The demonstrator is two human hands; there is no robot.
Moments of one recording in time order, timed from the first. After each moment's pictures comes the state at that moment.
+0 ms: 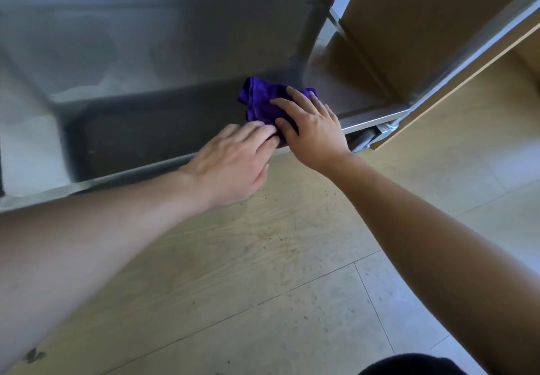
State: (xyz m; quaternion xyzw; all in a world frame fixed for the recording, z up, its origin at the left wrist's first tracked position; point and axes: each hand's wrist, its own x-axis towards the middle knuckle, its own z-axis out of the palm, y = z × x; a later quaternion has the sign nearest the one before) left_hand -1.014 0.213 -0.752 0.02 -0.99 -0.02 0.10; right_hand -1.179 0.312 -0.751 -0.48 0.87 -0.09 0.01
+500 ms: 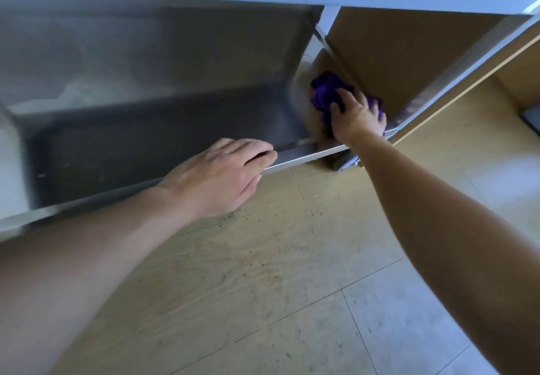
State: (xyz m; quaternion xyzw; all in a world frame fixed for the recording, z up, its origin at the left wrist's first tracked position) left_hand -1.041 0.205 -0.771 -0.02 -0.99 -0.08 0.14; right_hand -1.303 0.323 -0.747 -0.22 0.97 -0.07 0.04
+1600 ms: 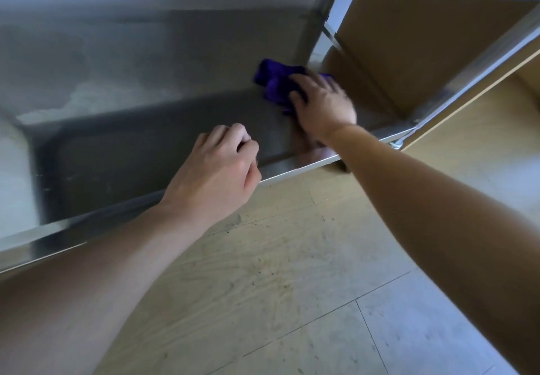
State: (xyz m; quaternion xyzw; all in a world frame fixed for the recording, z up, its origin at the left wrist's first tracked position) left_hand -1.043 0.213 -0.767 0.17 -0.97 -0.08 0.18; right_hand -1.280 0.266 -0.759 -0.40 0.91 -0.08 -0.02
